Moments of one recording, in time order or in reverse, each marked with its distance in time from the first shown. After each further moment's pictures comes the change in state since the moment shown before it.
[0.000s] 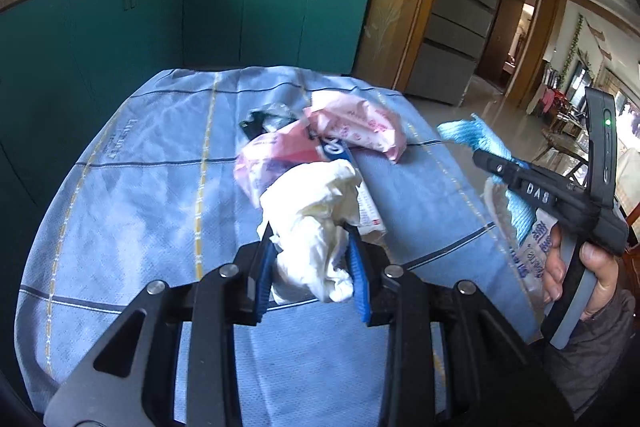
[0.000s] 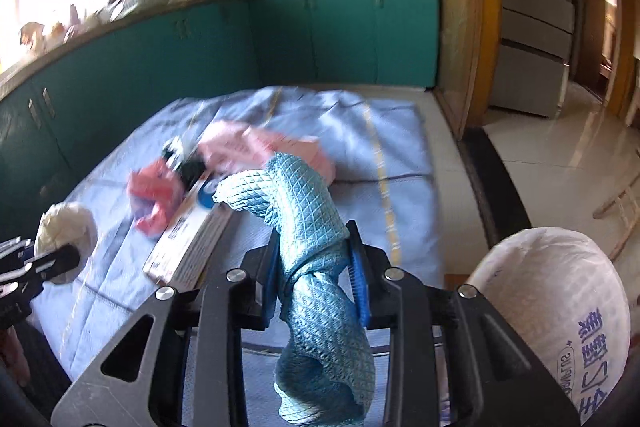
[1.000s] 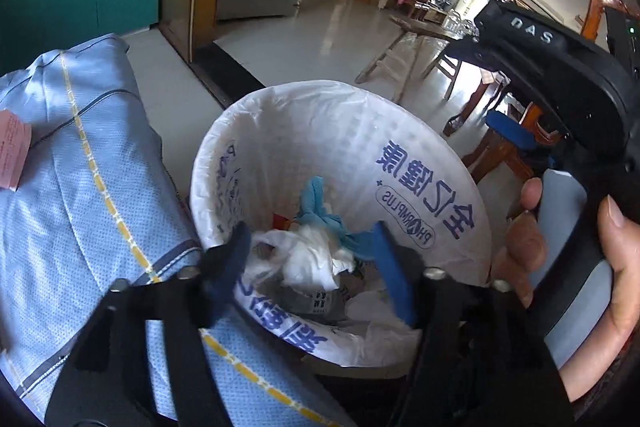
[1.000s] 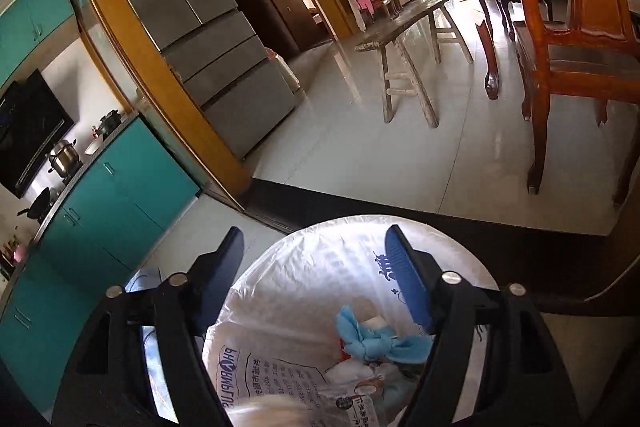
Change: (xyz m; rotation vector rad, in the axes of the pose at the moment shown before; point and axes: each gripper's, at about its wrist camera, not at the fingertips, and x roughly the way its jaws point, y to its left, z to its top) left arm 0.136 -0.267 -0.019 0.344 0.276 -0.479; right arm -0.102 -0.190 -0.054 0.842 -0.306 -0.616
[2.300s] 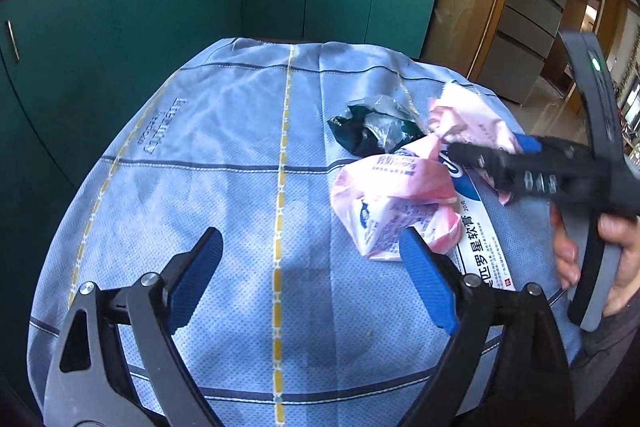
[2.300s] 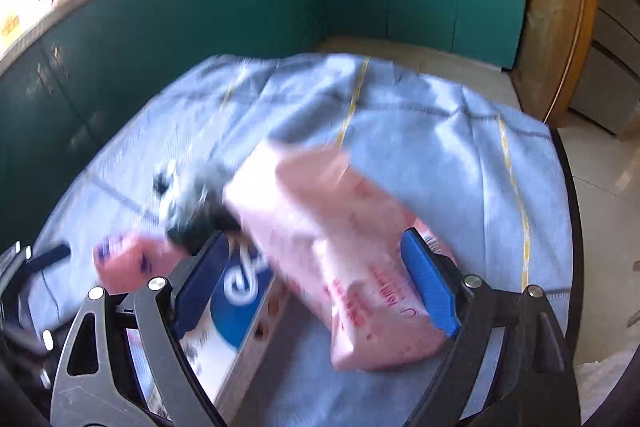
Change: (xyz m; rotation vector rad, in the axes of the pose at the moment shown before) left arm -0.204 0.234 -0.105 -0.507 -0.176 0.656; right arm 0.037 0.327 -0.214 -1.129 0.602 0.766
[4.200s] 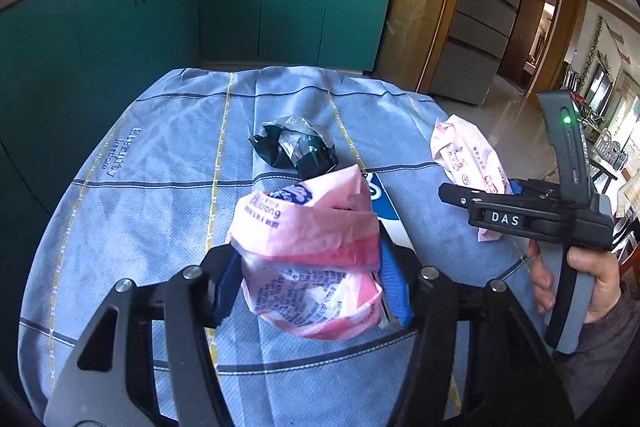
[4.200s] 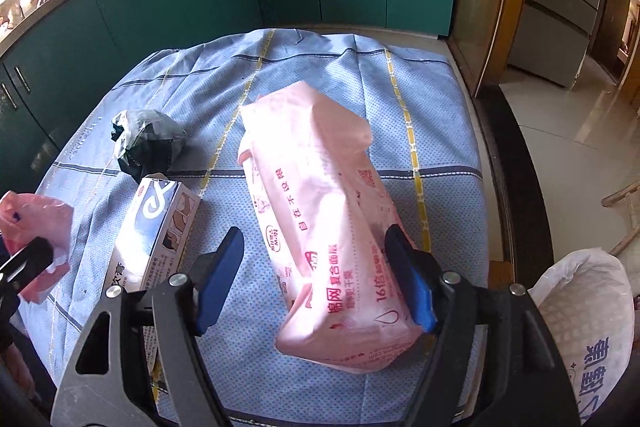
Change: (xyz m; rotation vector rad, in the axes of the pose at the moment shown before) left arm -0.034 -0.041 -0.006 0.079 -0.072 -0.132; right arm -0.051 -0.034 -0.062 0.167 0.016 -0.166
